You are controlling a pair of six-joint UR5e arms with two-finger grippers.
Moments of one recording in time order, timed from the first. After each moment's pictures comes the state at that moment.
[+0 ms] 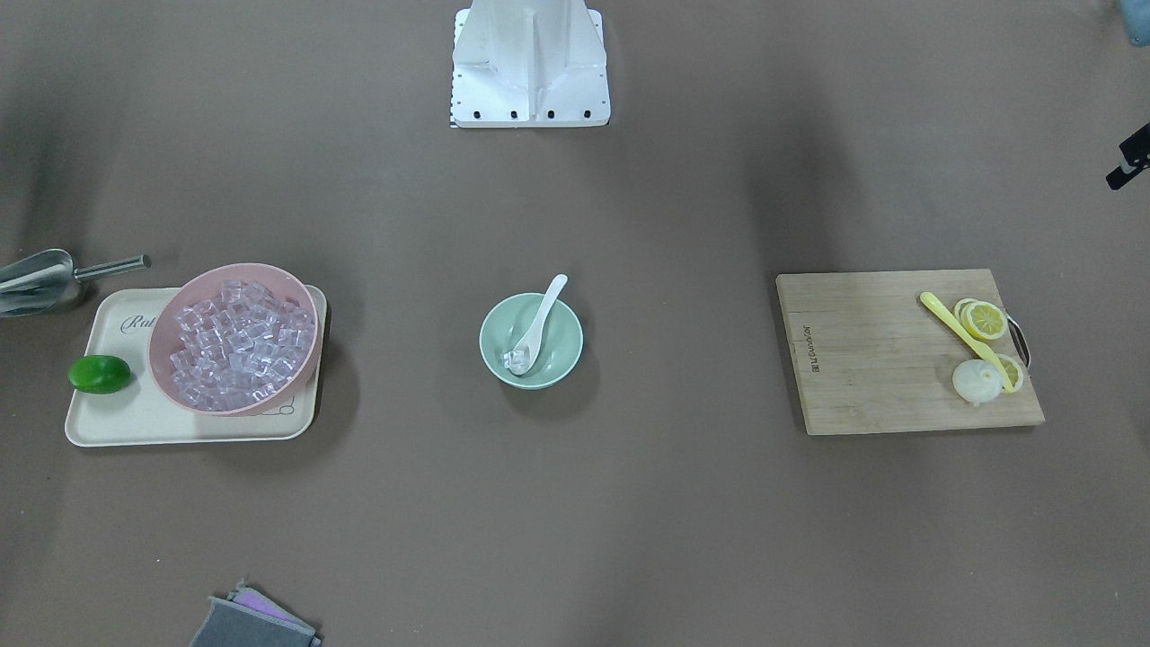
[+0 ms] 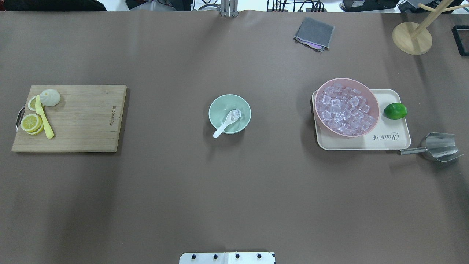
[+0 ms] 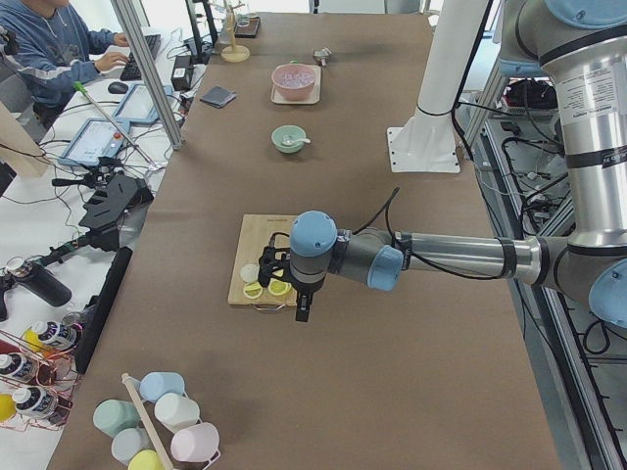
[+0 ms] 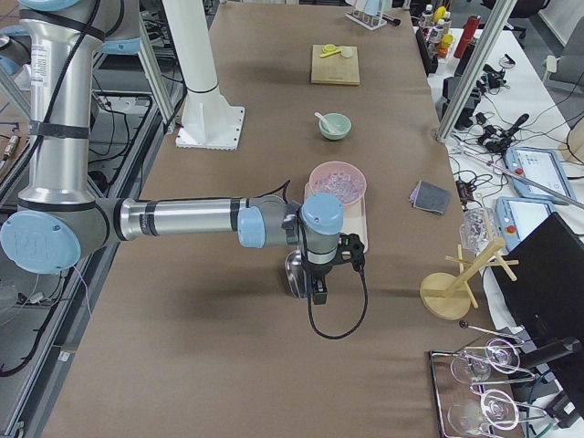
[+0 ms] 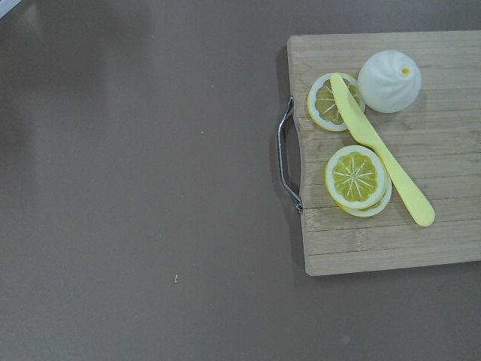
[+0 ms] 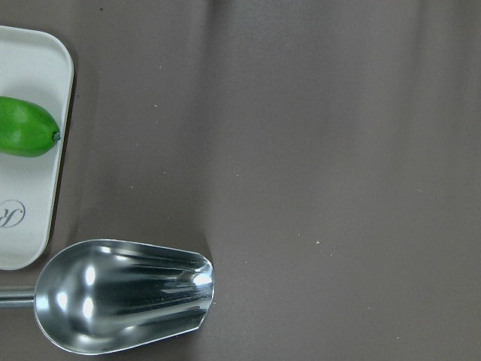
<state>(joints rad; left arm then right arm) -1.47 -1.32 -1.85 -1.82 -2.42 -0.20 1.50 -1.69 1.76 -1.56 2.32 -0.04</state>
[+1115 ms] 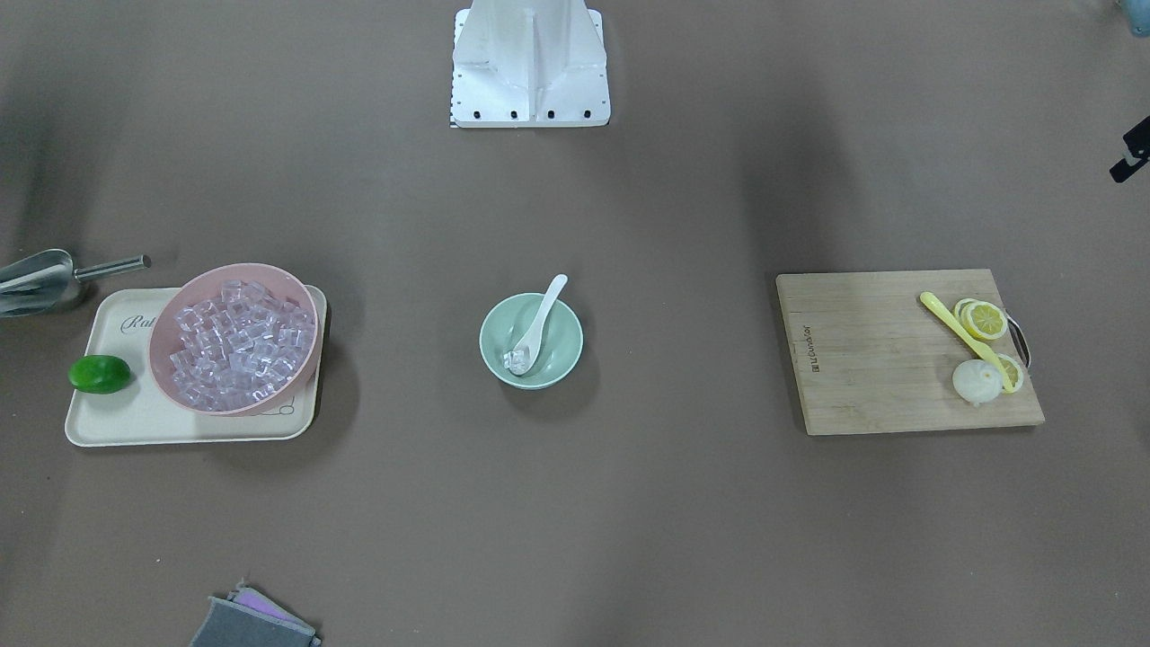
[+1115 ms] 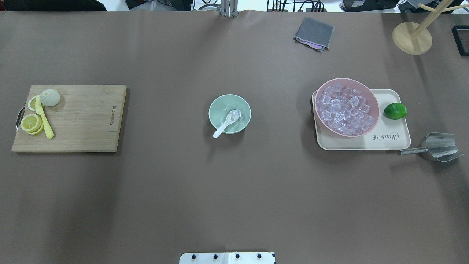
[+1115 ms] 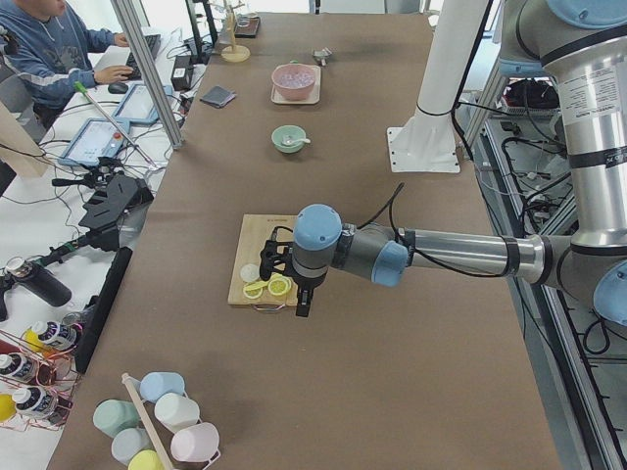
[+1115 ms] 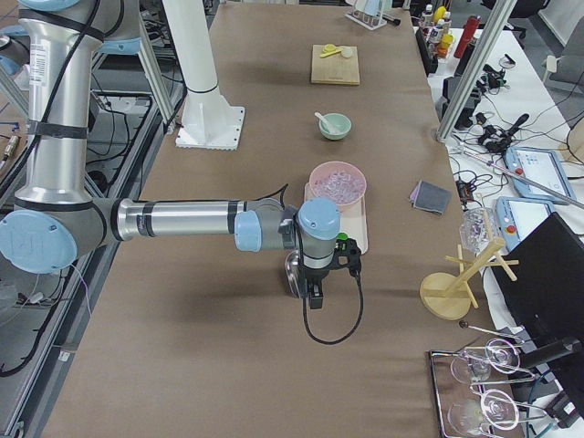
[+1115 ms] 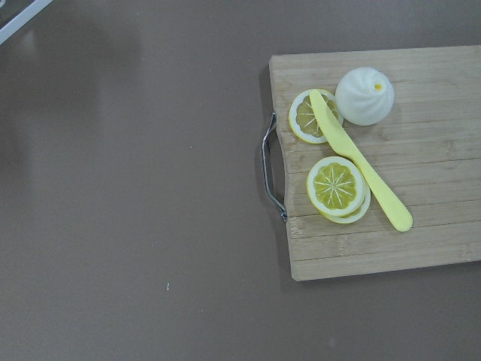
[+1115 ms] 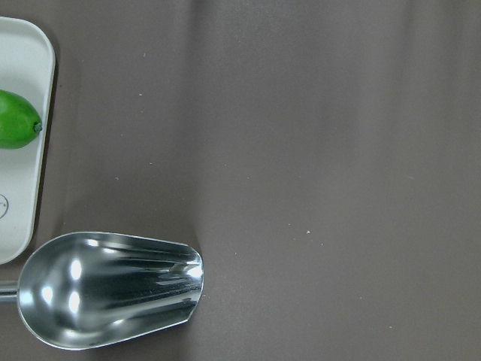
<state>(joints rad) -1.48 -1.31 -1.88 -1.83 -2.42 -0.20 1.50 -1.70 1.75 -1.56 2.31 -0.04</state>
